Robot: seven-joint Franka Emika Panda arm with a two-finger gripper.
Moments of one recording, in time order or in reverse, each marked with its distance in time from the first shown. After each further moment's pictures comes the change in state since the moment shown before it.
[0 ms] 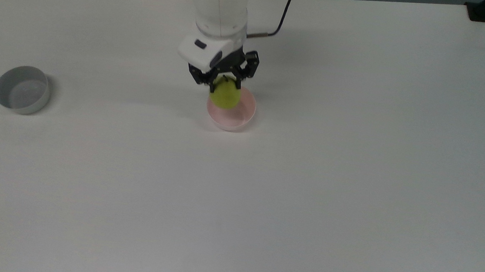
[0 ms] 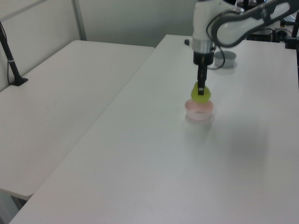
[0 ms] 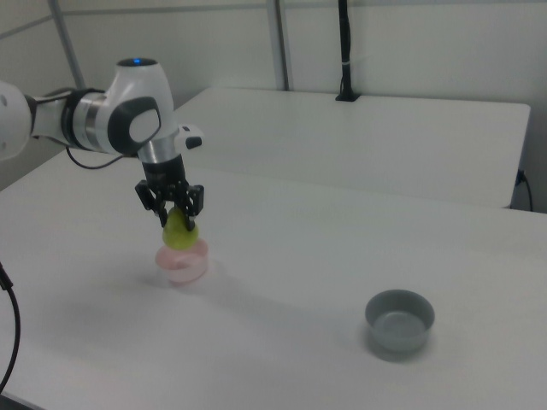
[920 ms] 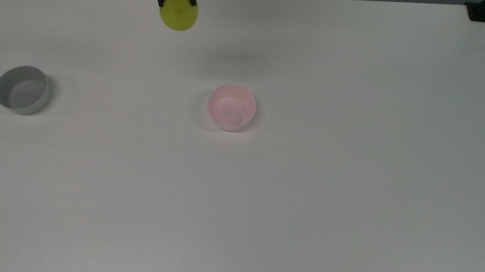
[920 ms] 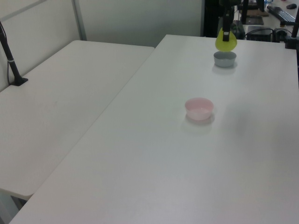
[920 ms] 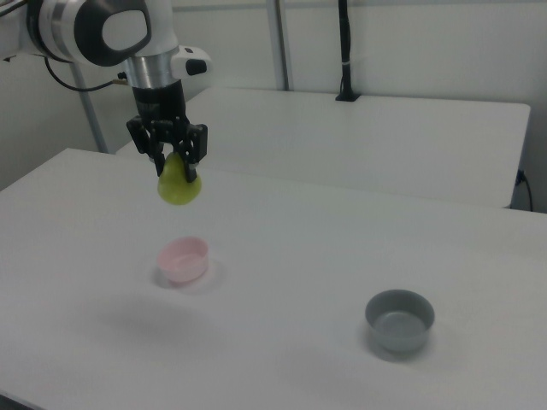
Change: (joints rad) arm -0.115 -0.214 -0.052 0.180 0.000 -0.409 -0.042
